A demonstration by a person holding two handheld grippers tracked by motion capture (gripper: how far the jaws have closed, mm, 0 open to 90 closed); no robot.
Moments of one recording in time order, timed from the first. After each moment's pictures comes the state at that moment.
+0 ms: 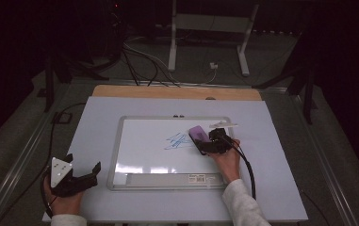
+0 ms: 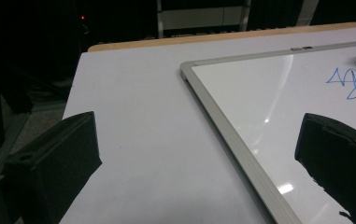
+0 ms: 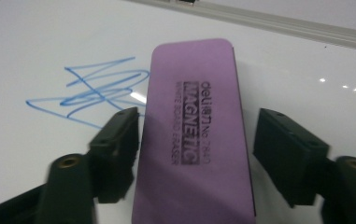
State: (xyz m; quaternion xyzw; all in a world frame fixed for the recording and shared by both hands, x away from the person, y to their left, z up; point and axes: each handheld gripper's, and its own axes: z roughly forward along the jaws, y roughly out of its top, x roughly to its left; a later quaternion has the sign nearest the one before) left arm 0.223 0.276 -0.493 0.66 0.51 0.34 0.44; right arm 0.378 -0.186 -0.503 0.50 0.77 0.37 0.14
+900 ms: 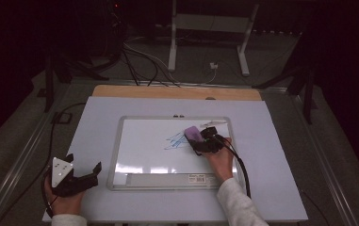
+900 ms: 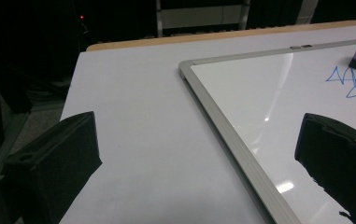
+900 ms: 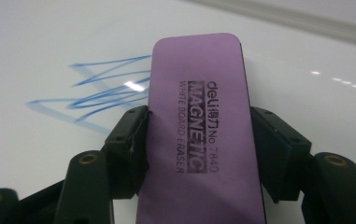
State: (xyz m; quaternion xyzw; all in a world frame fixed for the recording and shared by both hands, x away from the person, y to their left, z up) left arm 0.223 0.275 -0.494 0.66 0.51 0.34 0.44; right arm 0.379 -0.156 -0.502 0.48 0.80 0.34 0.13
